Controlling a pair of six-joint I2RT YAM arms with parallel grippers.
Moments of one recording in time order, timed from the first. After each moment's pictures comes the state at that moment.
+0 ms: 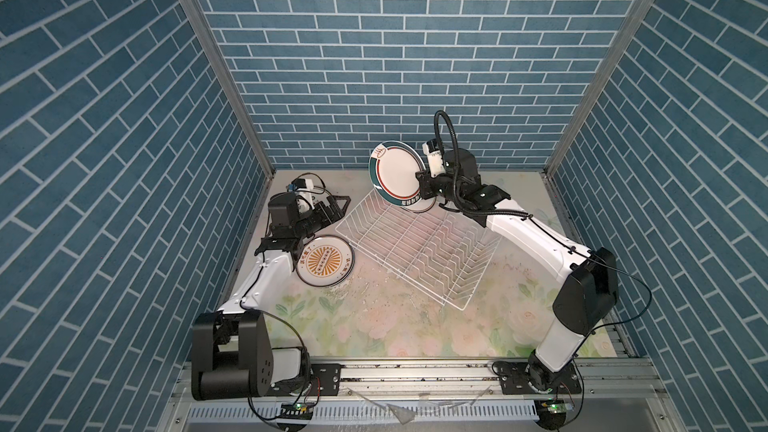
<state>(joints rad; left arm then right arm) 0.01 1.33 0.83 0.14 0.60 -0.64 0.65 1.74 1.58 -0.23 -0.05 0.25</state>
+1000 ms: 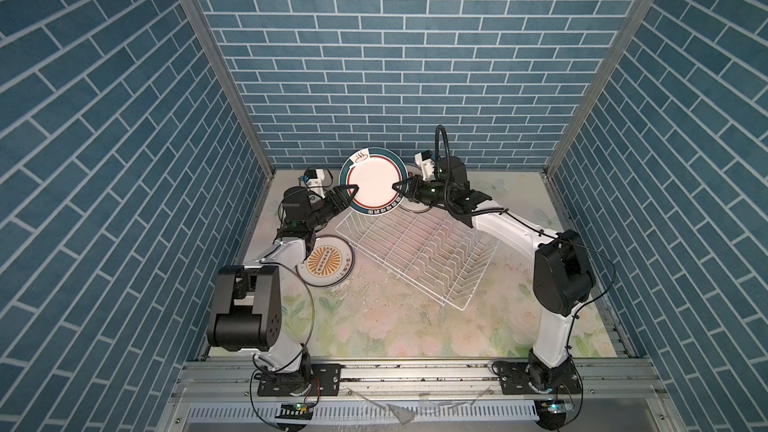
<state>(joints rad) -0.03 1.57 0.86 0.57 0.69 -0.89 0.63 1.90 1.54 0.04 -0.54 0.84</state>
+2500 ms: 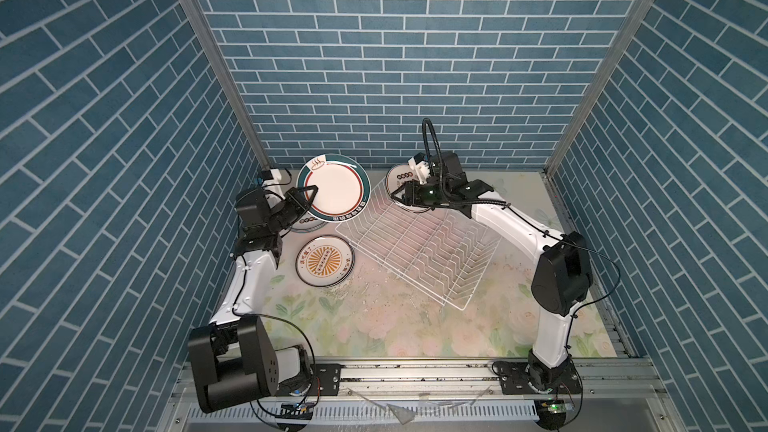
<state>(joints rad) 0.24 1.28 0.88 0.21 0.74 -0.85 0.65 1.89 1.71 -0.43 -0.44 0.52</state>
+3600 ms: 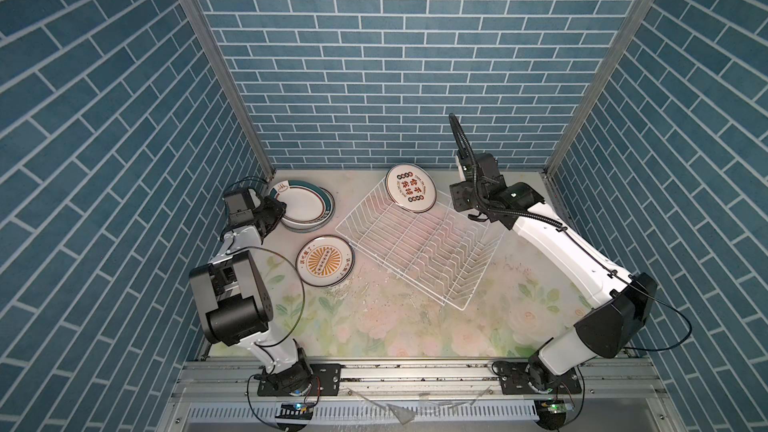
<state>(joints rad) 0.40 1.68 1.09 -0.05 0.47 -0.70 0.65 1.57 1.61 -0.77 0.35 0.12</state>
